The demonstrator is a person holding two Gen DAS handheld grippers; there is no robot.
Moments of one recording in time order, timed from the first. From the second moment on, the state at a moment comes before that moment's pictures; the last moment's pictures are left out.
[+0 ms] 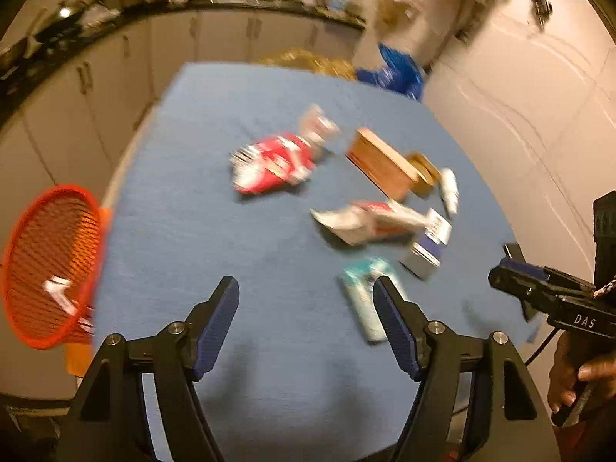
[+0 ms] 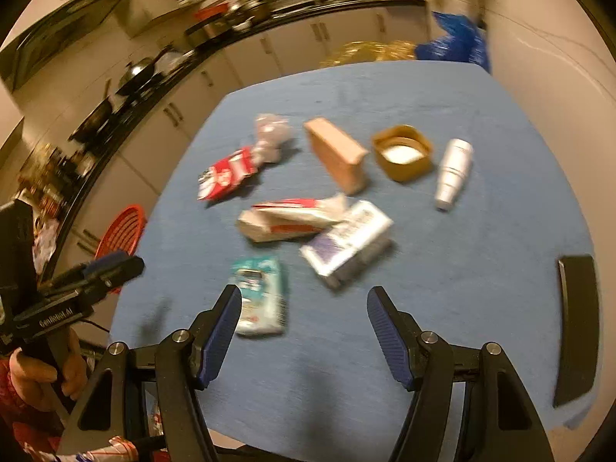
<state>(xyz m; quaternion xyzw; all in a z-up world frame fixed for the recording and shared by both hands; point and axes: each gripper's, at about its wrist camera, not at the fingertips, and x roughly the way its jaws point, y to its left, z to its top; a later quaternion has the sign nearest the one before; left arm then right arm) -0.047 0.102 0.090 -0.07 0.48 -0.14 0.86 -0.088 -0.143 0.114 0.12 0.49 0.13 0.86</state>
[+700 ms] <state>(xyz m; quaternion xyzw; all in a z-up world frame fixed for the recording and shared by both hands) -0.014 0.004 0.013 0.01 0.58 -0.09 0.81 -0.095 -0.220 0.125 0.11 0.48 0.11 0.86</state>
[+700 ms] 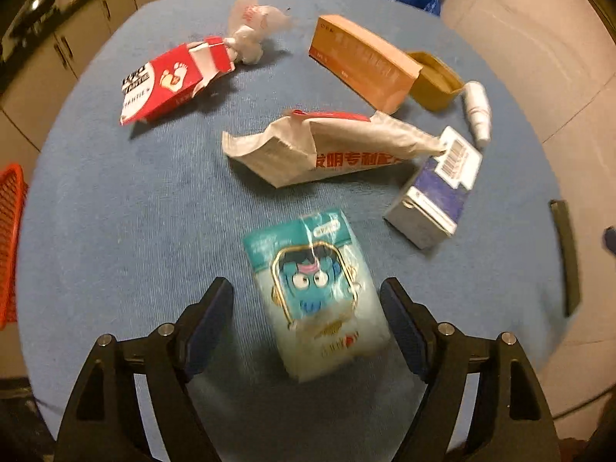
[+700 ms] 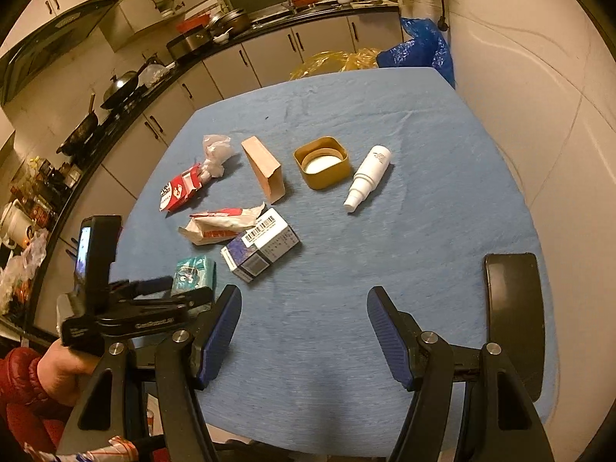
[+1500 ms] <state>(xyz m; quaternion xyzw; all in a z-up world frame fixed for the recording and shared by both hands) -0.057 0.084 0.037 0.05 0.52 -0.06 0.85 0.023 -0.126 0.067 0.15 0.60 0.08 0.78</state>
